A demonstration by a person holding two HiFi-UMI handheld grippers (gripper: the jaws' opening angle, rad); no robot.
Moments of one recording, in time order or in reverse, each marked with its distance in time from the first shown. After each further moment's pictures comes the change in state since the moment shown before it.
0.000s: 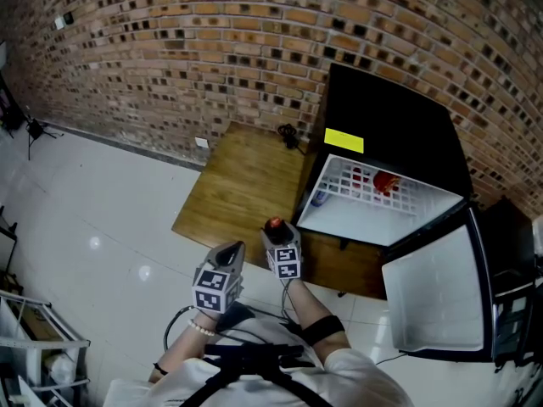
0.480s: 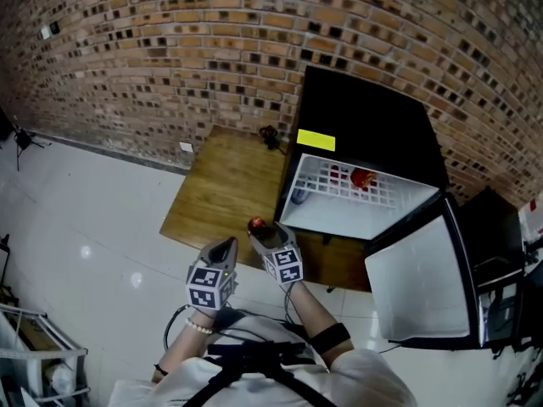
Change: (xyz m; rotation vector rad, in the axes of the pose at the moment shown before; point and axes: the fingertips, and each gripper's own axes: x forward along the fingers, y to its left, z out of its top) left arm -0.003 -0.027 0.027 -0.018 -0.022 -0.010; right arm -0.065 0.002 0.049 0.013 -0.015 0.108
